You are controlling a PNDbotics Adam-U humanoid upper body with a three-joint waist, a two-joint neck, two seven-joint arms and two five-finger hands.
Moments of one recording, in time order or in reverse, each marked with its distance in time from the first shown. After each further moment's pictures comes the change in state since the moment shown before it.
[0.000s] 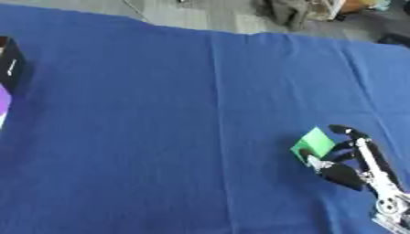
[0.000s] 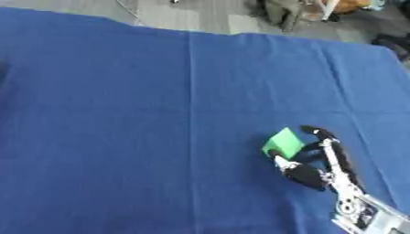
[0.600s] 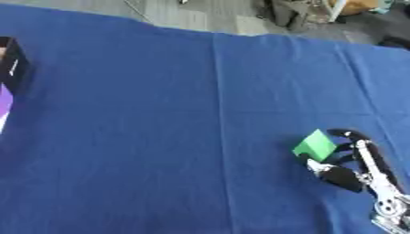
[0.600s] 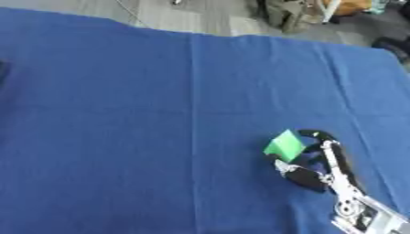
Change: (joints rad) left arm -0.001 0.000 0.000 0.000 0.002 0.001 0.000; right arm 0.000 0.005 0.000 0.000 0.022 0.045 0.001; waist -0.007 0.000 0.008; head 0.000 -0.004
